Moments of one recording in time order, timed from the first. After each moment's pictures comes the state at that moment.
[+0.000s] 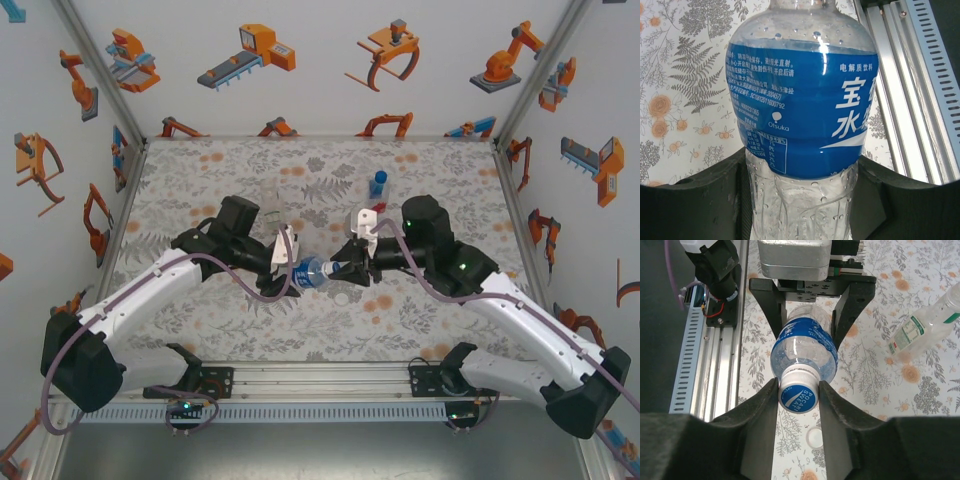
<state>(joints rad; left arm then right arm) -0.65 1.23 0.95 -0.59 0.88 0.85 0.75 1.02 0.99 -0.35 -0.75 -0.33</state>
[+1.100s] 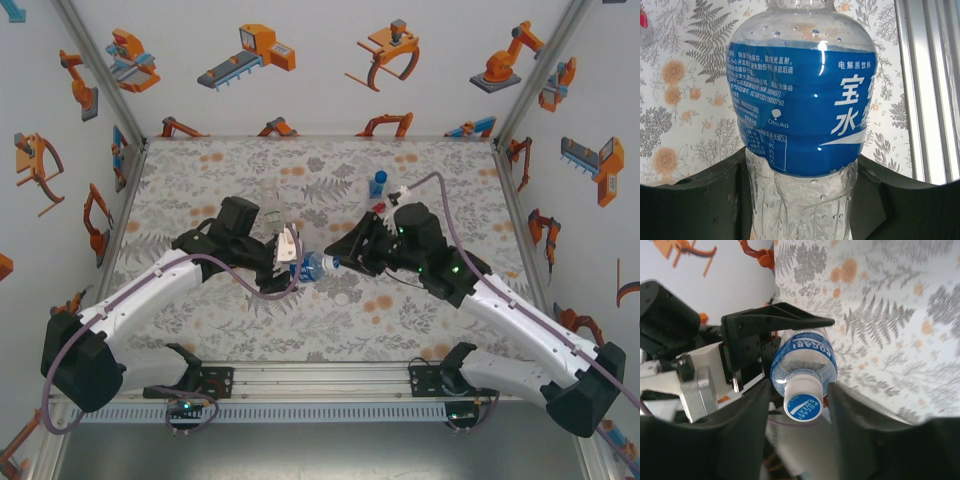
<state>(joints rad) -0.65 1.23 0.94 -0.56 0.75 0.81 0.75 1.02 0.95 -0.36 -0.25 1.08</state>
